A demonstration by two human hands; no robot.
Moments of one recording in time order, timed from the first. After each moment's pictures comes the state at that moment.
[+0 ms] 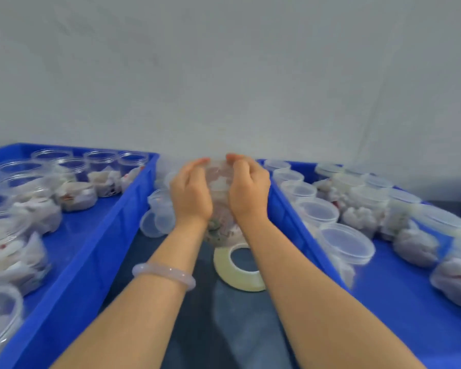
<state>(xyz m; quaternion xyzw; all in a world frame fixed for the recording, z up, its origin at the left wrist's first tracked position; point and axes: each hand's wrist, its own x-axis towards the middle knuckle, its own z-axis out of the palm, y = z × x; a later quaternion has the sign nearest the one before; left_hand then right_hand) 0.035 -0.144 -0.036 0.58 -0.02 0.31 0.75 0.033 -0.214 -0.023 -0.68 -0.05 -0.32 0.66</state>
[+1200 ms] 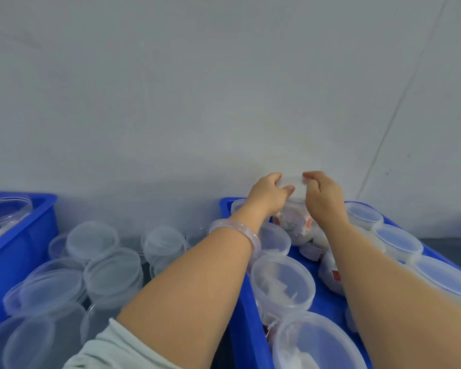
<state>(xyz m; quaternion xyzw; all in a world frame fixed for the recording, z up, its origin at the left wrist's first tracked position) 0.304 -0.362 -0.008 0.81 -0.21 -0.02 0.54 0.282 -0.488 -0.014 -0.88 0.10 -0.30 0.36</state>
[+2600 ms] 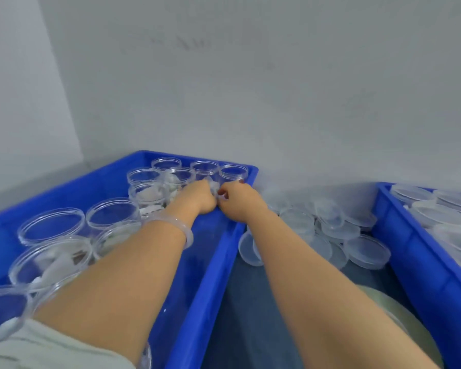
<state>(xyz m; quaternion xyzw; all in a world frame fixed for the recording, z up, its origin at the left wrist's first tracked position) 0.144 0.071 -0.042 0.98 0.10 0.05 0.18 0.170 -0.044 -0.051 -0.94 -0.26 -0.03 0.21</state>
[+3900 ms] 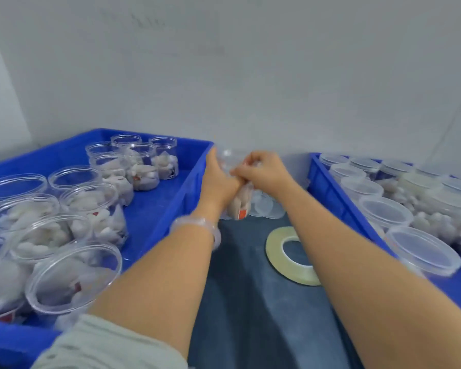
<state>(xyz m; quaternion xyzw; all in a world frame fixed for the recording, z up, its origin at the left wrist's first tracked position) 0.075 -0.070 -0.069 0.71 -0.03 0.24 0.66 0.076 -0.173 -0.018 -0.85 -0.14 -0.09 0.50</state>
